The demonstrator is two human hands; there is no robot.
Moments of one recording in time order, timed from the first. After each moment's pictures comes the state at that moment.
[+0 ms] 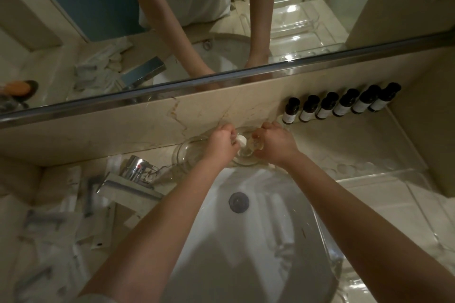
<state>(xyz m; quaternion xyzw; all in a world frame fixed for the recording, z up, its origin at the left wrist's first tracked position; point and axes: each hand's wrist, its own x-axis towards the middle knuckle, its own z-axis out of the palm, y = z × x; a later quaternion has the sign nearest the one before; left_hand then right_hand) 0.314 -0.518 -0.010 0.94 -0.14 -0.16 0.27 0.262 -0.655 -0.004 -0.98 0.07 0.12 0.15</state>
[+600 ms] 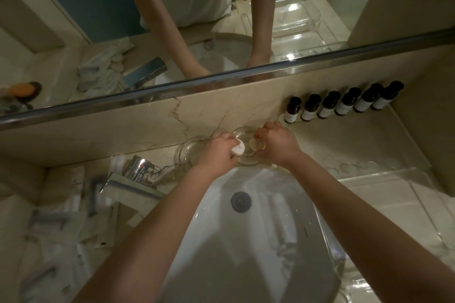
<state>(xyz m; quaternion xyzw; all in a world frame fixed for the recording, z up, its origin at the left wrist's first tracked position) 0.304 -0.491 -0.014 0.93 -0.28 -0.16 0.16 0.260 -0.657 -0.006 -0.98 0.07 0.11 0.16</state>
